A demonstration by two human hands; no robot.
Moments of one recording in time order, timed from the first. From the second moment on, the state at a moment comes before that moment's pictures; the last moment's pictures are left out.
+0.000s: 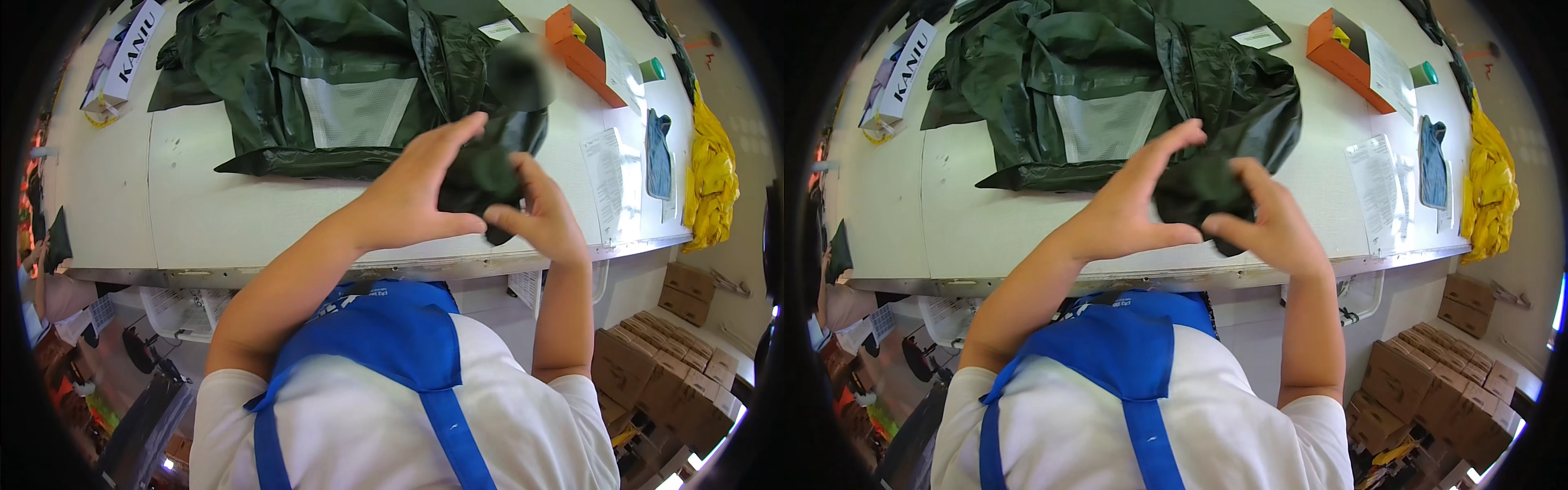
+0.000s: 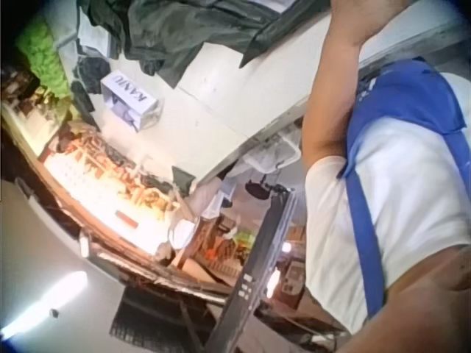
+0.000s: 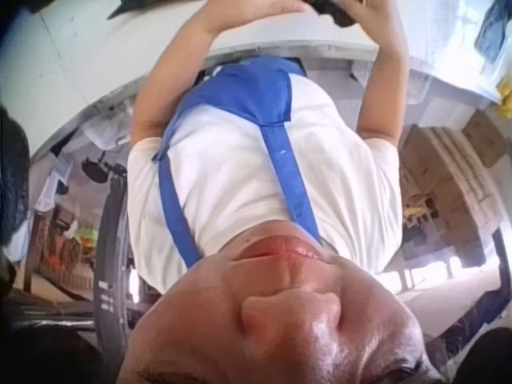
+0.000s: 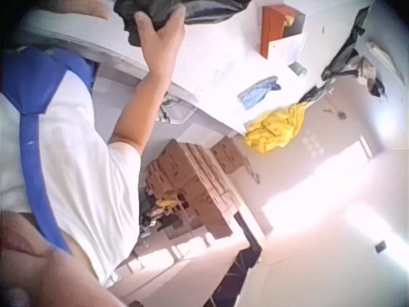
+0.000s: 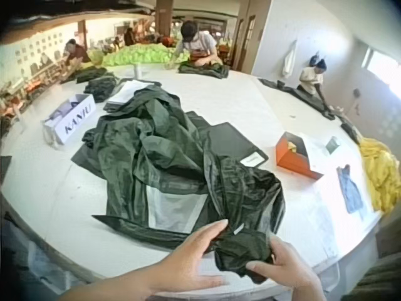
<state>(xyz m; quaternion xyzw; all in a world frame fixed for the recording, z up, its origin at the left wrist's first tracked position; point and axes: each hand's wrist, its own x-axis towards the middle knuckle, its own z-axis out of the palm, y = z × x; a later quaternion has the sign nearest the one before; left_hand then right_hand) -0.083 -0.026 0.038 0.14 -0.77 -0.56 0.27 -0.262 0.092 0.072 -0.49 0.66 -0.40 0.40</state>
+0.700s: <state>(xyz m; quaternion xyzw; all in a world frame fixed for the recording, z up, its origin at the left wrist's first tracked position) -0.051 -0.020 0.058 0.16 -0.65 -0.74 0.09 -0.302 0.120 0.004 -0.35 0.68 -0.57 0.30</state>
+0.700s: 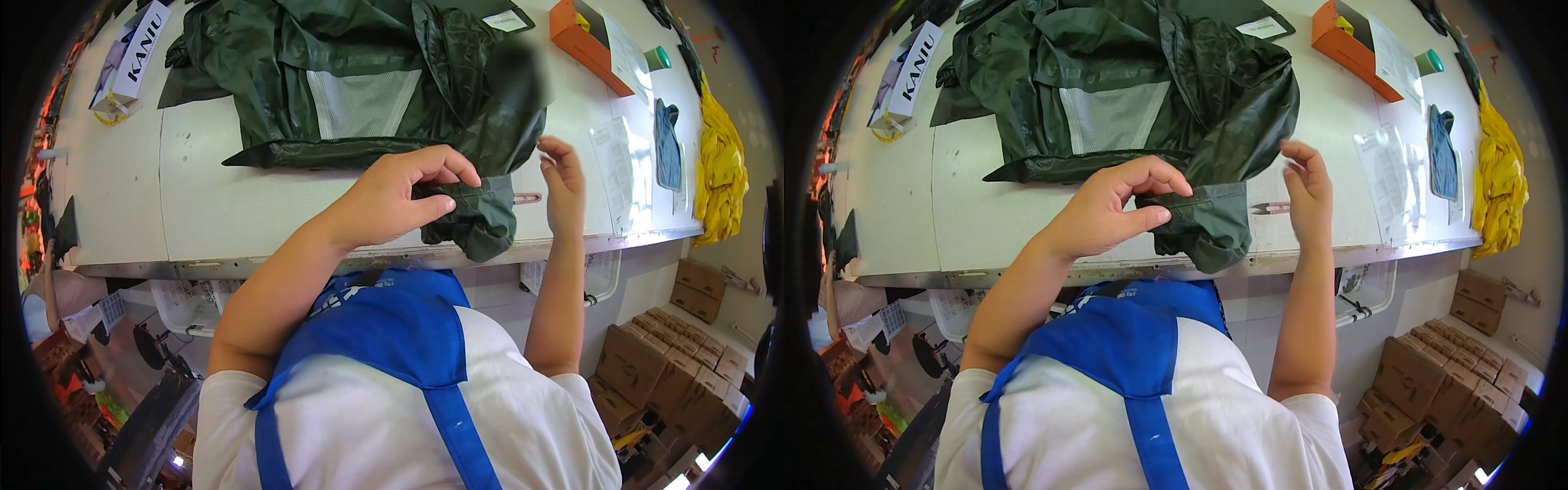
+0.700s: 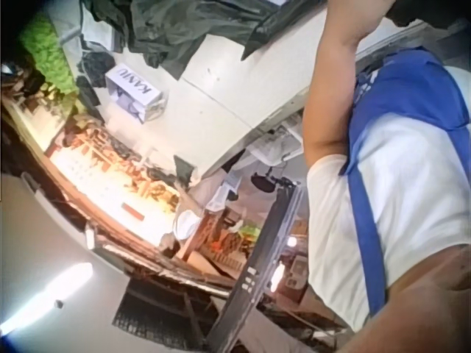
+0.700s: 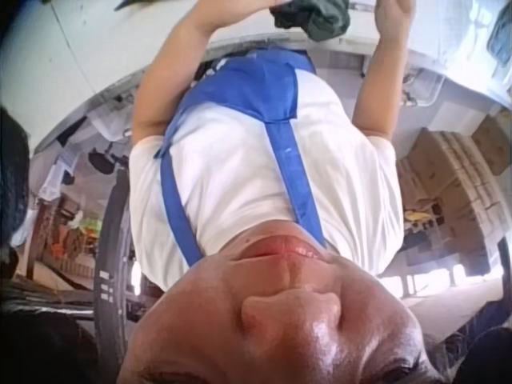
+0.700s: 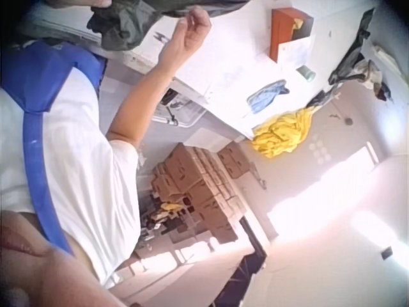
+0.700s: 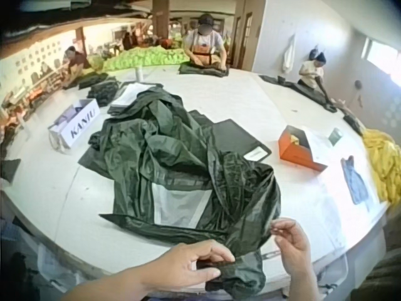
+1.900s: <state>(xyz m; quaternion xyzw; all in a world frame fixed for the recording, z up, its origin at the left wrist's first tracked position) -0.053 -0.011 0.069 0.18 -0.55 -0.81 0.06 -0.242 0.124 0.082 -0.69 0.62 -0.36 0.11</state>
